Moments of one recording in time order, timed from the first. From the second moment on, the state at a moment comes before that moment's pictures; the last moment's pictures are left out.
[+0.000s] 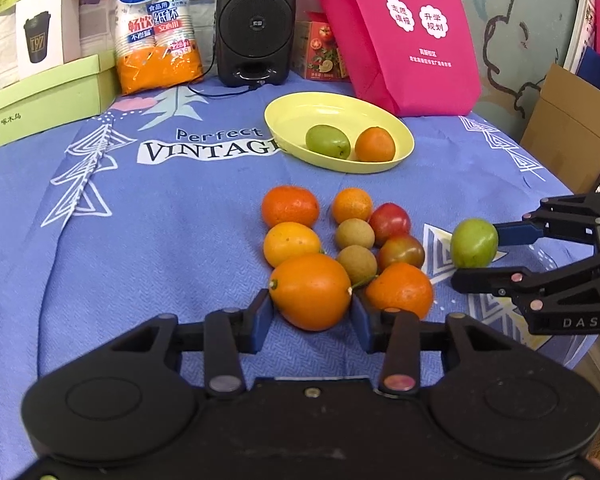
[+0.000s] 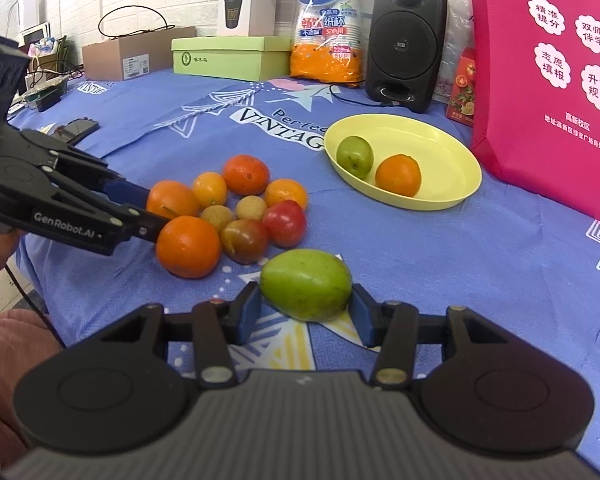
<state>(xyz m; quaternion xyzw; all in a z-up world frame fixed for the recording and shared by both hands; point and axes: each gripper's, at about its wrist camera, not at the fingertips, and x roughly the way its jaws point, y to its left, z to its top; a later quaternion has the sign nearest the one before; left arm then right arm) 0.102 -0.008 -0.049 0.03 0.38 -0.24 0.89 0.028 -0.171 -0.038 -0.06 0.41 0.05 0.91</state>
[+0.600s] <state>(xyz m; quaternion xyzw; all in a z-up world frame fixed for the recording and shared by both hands) 0.099 0.005 -0.017 0.05 0.36 -0.24 0.90 0.028 -0.181 -0.027 -0.07 0.40 0.04 0.91</state>
